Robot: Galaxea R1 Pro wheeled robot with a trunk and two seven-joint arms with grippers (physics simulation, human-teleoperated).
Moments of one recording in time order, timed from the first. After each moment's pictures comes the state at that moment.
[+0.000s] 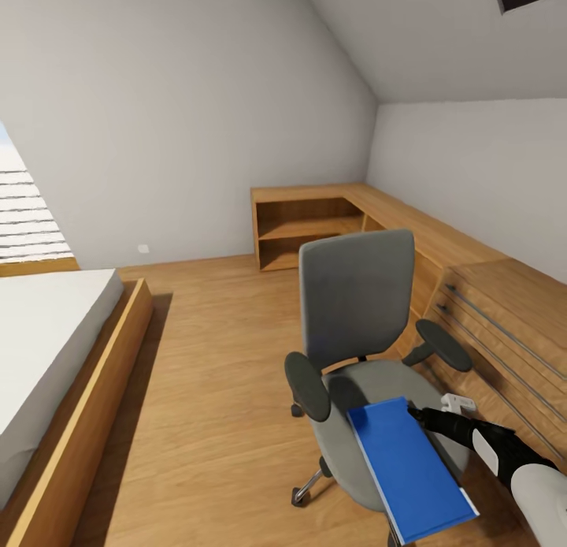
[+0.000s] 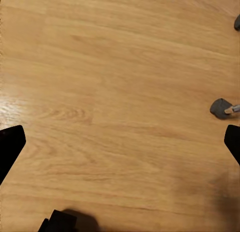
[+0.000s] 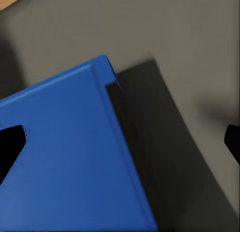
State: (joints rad) left arm 0.02 -0.07 0.20 -0.77 0.19 -0.09 -0.04; right arm -0.75 -0.31 -0.28 -0.25 0.01 0.19 0.43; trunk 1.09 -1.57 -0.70
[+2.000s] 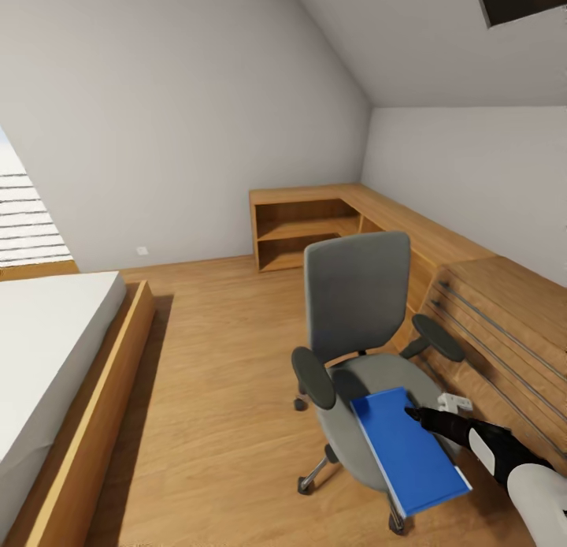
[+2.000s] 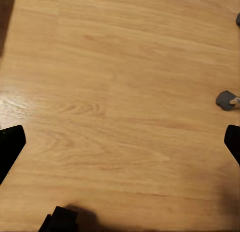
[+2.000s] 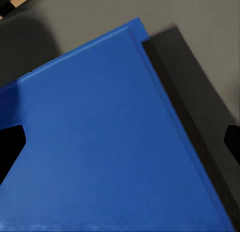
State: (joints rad) left arm 0.02 -0.07 0.20 -0.76 0.19 -0.09 -0.04; right arm -0.75 -0.30 -0.29 -0.25 0.01 0.19 0.42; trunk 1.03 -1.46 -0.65
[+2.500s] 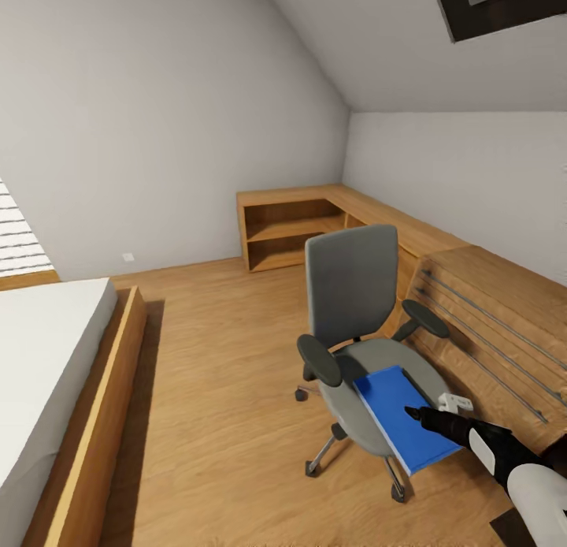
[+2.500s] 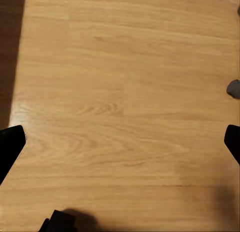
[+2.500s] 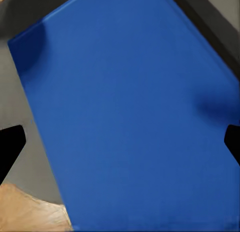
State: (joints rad) left arm 0.02 -0.07 0.20 -0.76 0.19 -0.09 -0.05; right arm -0.75 -0.29 -0.30 -0.25 0.01 0.19 0.42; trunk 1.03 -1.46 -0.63
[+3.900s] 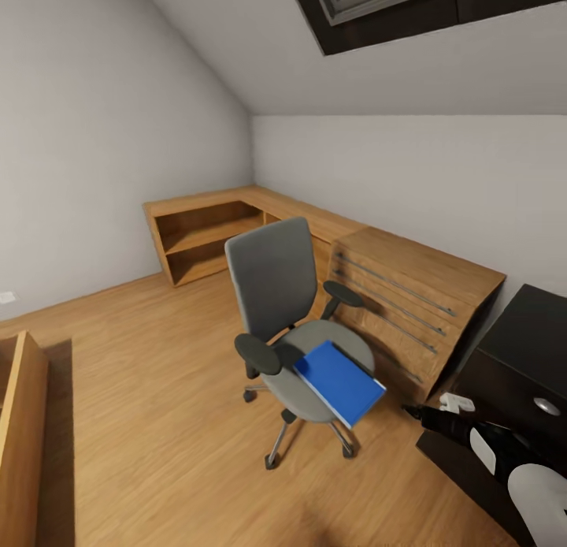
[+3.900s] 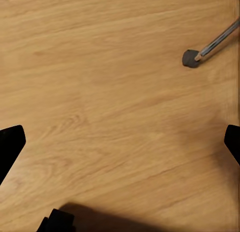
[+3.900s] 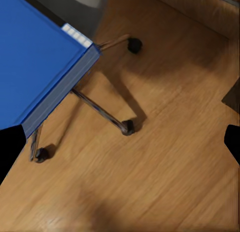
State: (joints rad) left arm 0.02 -0.07 0.20 -0.75 0.18 -0.09 -0.05; right arm -0.75 -0.30 -0.31 -0.25 0.00 0.19 0.42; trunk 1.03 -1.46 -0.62
